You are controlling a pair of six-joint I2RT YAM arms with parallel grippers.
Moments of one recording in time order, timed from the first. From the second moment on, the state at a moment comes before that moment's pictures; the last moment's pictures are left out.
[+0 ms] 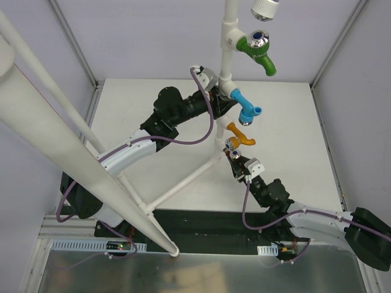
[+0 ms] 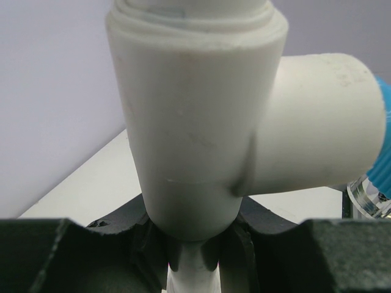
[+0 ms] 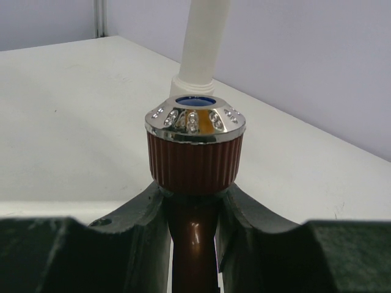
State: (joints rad) left arm -0.79 1.49 1.36 0.35 0.39 -0.13; right arm 0.98 0.86 0.03 1.01 0.37 -0.28
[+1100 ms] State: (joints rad) left arm -0.79 1.49 1.37 0.33 0.39 -0.13; right arm 0.98 0.84 0.05 1.00 0.34 -0.29
